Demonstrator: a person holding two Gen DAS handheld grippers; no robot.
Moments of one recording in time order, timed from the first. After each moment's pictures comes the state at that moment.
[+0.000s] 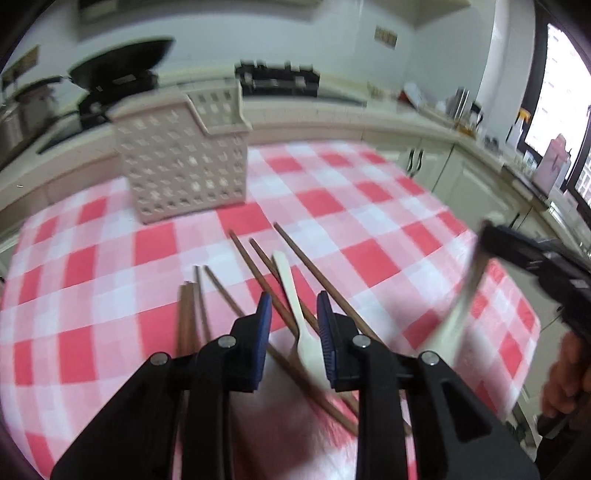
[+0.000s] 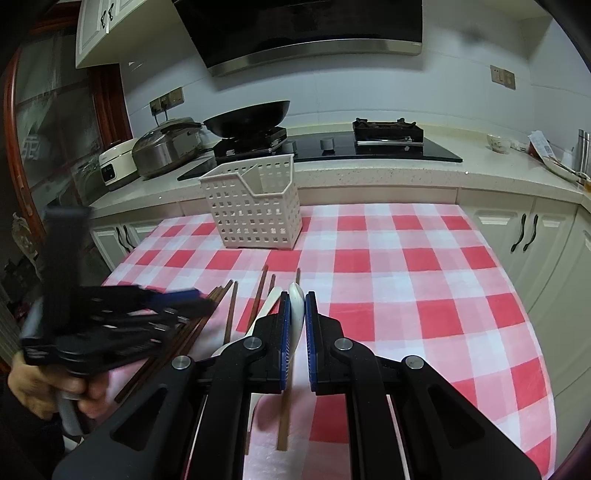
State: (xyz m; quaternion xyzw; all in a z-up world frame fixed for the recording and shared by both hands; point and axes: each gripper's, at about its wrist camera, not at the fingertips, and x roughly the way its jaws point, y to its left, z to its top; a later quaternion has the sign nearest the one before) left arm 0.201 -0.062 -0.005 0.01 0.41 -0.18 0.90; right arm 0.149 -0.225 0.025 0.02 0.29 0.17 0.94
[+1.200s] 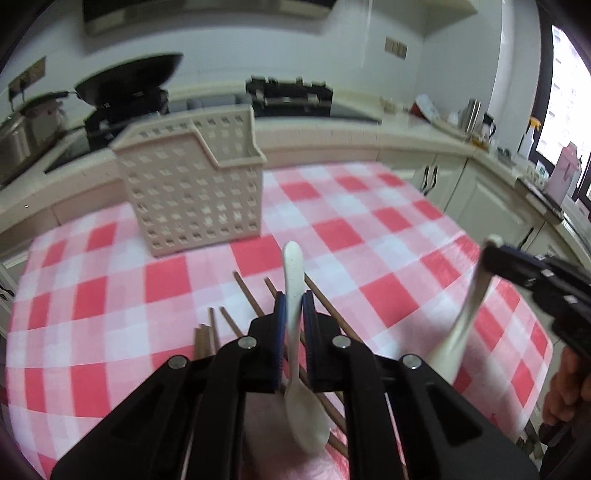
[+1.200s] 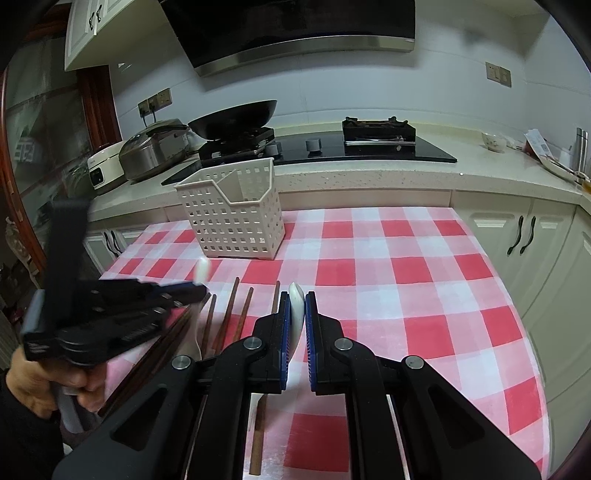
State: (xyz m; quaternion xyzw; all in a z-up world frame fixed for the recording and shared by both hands) left arm 0.214 -0.059 0.017 0.01 0.36 -0.15 0.92; right arm 0.179 -0.231 0.022 0.02 0.29 0.17 0.94
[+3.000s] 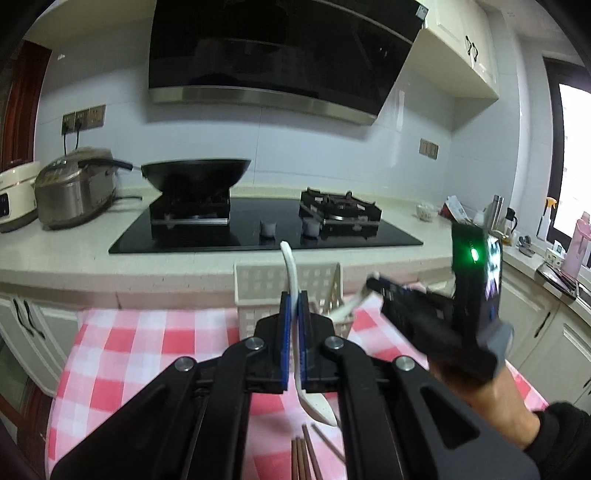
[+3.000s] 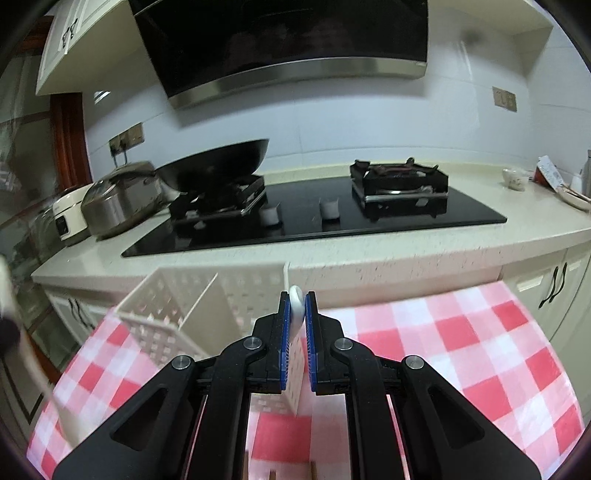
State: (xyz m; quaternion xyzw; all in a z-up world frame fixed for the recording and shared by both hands) left arm 0.232 0.027 0.117 -0.03 0.19 -0.09 0.98; right arm 0.351 -0.136 0.040 0.04 0.22 0.13 0.97
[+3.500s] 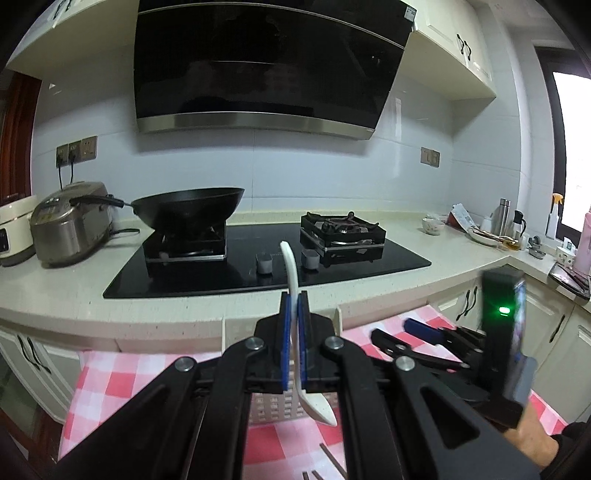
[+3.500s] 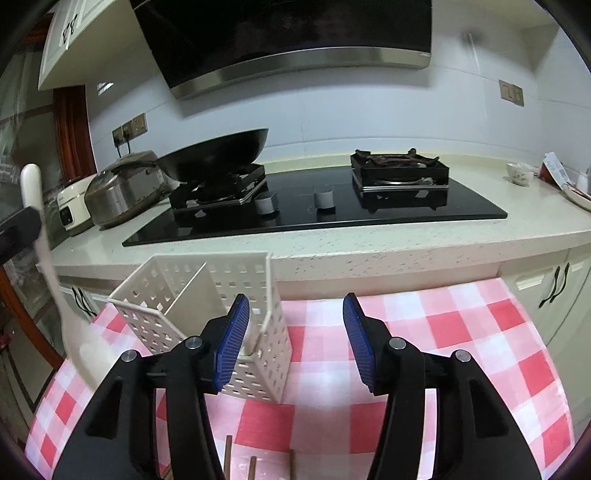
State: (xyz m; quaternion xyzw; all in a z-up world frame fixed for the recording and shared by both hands) left arm 0.277 -0.001 0.150 0.00 0.16 -0.08 0.98; right arm 0.353 -0.164 0.046 0.05 0.24 0.14 0.96
